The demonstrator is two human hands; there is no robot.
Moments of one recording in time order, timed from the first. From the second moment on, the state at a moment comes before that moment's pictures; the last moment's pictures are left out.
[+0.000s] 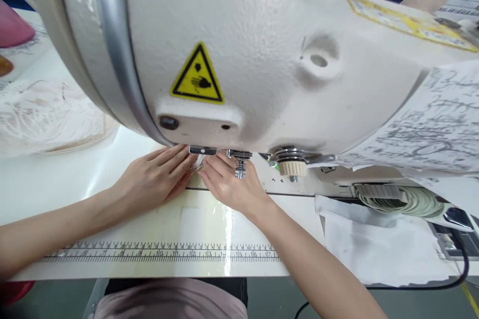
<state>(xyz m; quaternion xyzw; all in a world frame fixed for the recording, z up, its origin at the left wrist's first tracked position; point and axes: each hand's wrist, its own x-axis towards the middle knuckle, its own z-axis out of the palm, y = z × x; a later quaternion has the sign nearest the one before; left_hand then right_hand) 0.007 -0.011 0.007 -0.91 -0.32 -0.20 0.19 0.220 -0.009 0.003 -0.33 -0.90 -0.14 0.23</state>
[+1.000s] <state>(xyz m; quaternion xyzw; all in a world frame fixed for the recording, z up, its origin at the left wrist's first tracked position) 0.007 -0.010 0.002 -0.92 -0.31 -0.19 0.17 0.226 -0.006 -0.003 -0.35 -0.90 -0.20 0.18</state>
